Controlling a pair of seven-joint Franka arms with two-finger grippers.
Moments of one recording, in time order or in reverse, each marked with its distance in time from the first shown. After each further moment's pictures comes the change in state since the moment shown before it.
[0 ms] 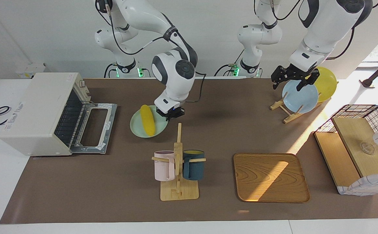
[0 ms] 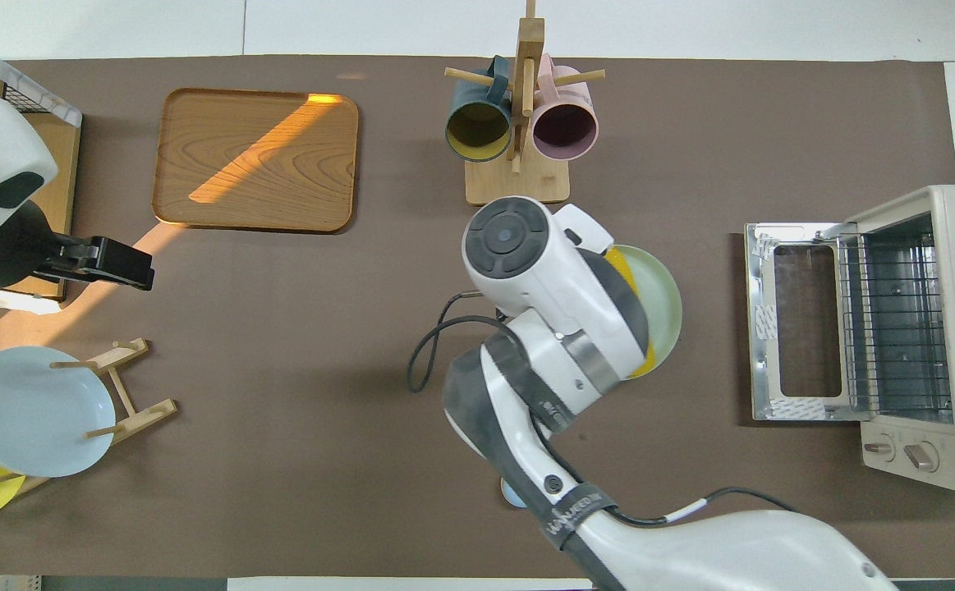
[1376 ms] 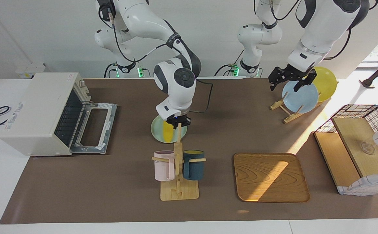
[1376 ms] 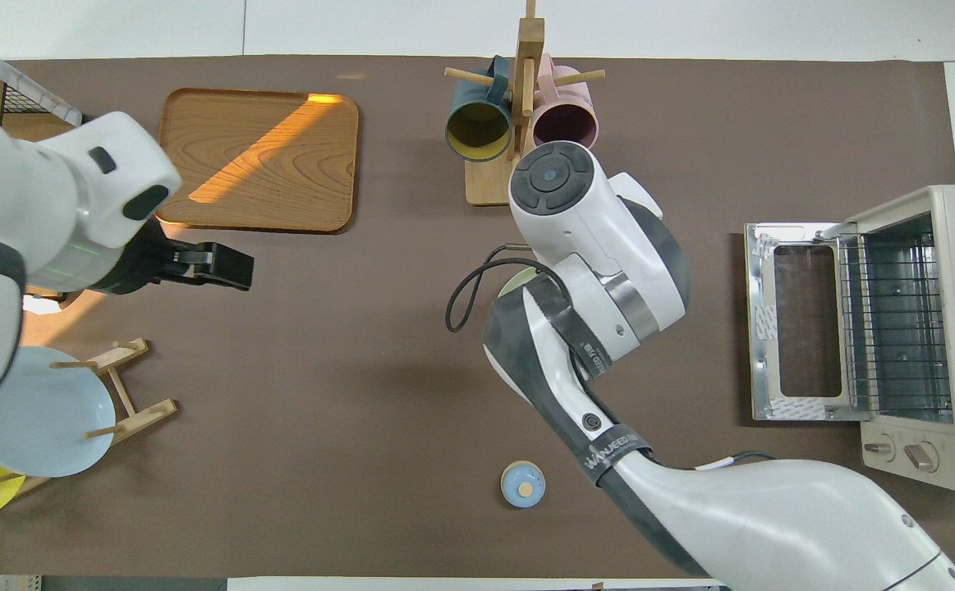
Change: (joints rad) left arm -0.159 0.003 -0.024 -0.091 -0.057 0.149 -0.162; right arm -0.160 -0.005 -0.002 0.017 -0.070 -0.118 0.036
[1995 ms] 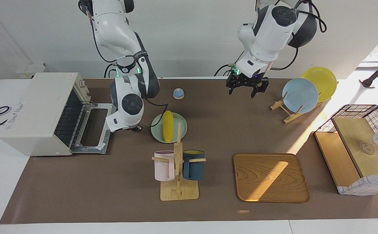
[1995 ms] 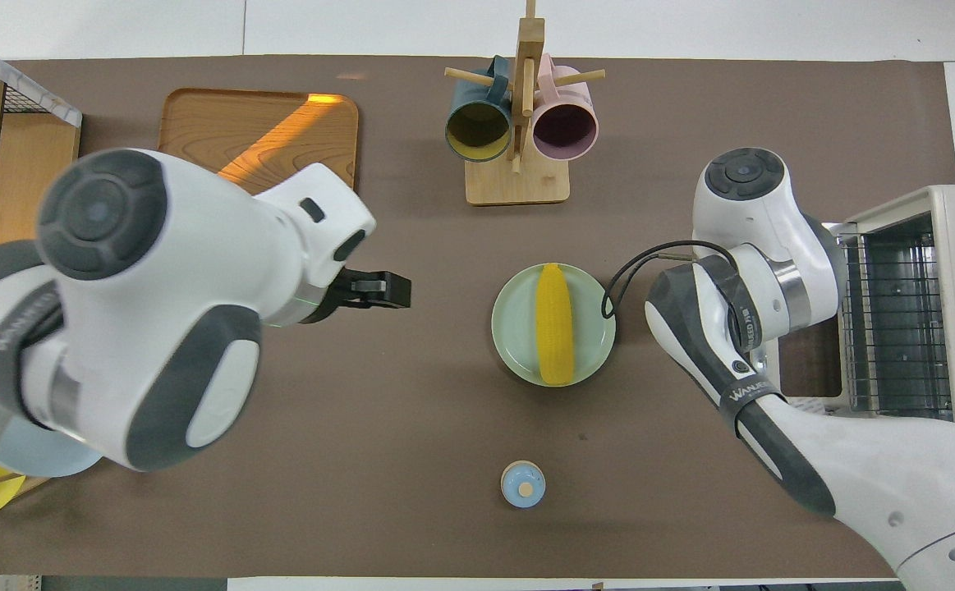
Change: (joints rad) left arm -0.227 0.075 -0.002 -0.073 -0.048 0.236 -0.236; right arm -0.265 -0.066 -0.005 -0.276 -0.056 0.128 -0.193
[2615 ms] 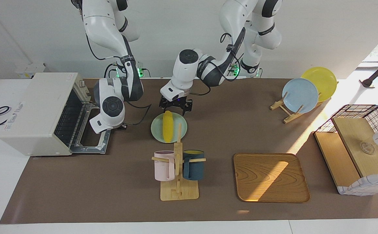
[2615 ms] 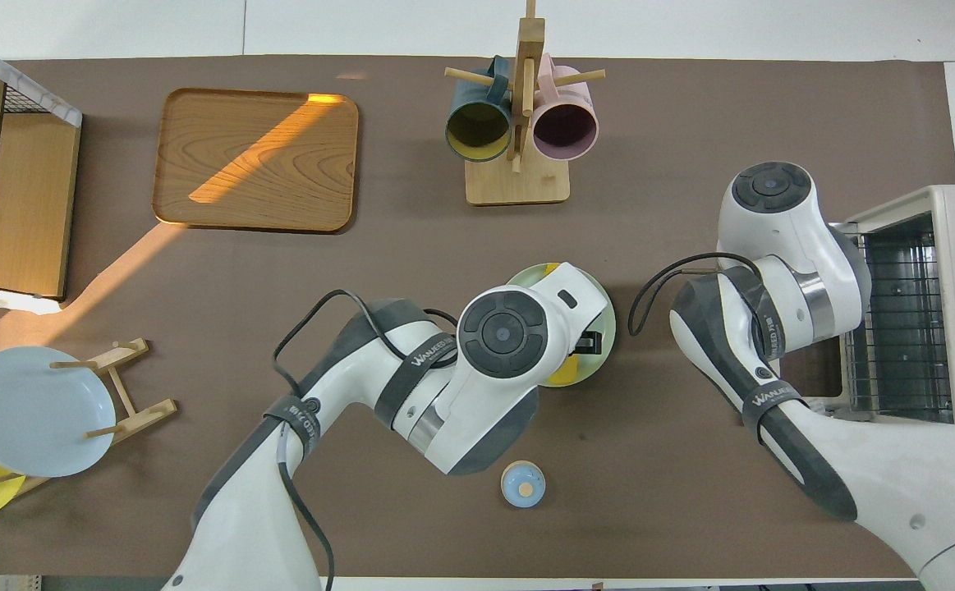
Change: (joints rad) left arm -0.296 0.370 0.002 0.065 0.000 0.389 -0.257; right arm -0.036 -0.021 0.009 -0.054 -0.046 0.018 -0.098
